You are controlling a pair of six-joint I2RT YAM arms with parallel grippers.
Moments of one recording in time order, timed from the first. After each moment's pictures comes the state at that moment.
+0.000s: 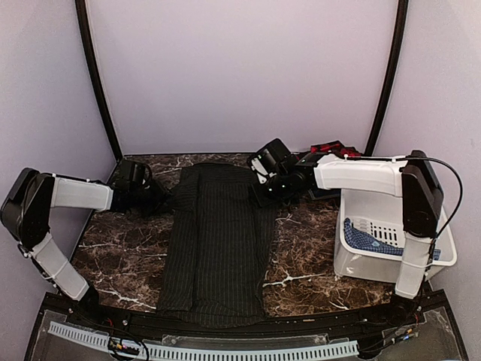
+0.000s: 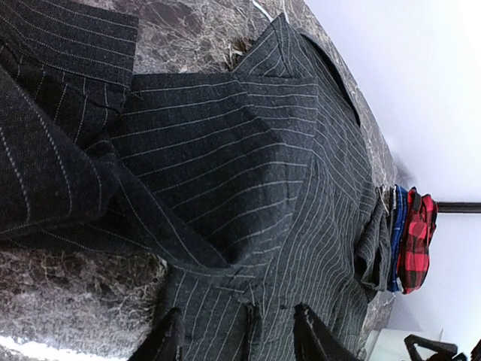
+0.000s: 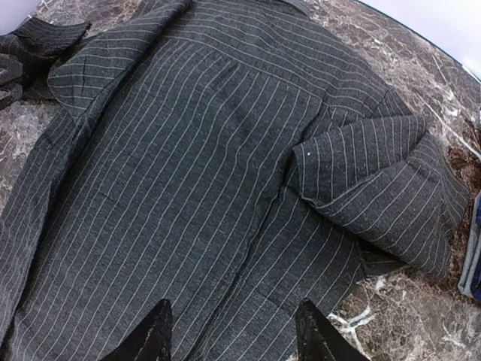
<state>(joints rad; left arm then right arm) -0.30 1.58 0.82 0.04 0.16 -1.00 0.84 1.90 1.51 -0.48 0.13 0.22</state>
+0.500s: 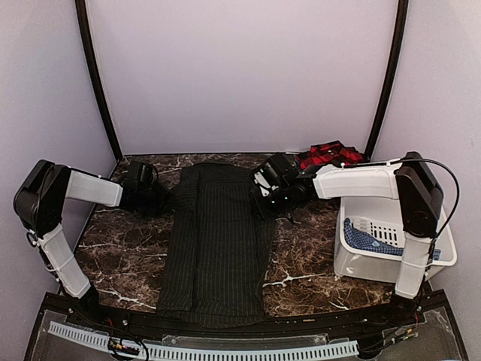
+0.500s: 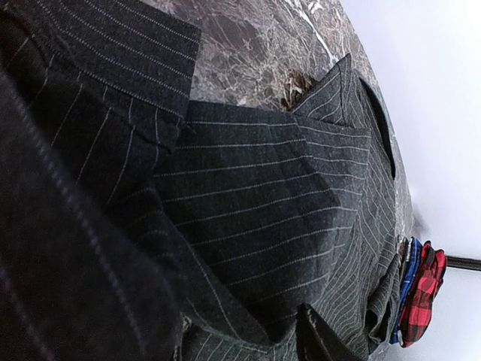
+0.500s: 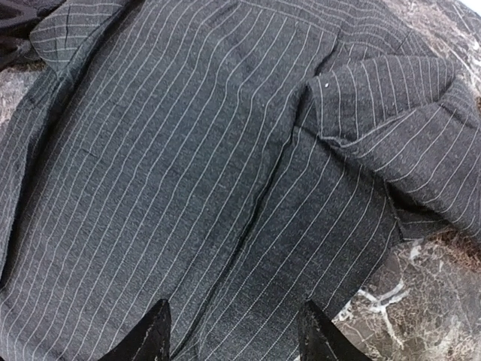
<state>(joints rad) -0.30 1.73 0.88 0.08 0.05 -1.14 0.84 1.90 1.38 -0.42 0.08 0.27</state>
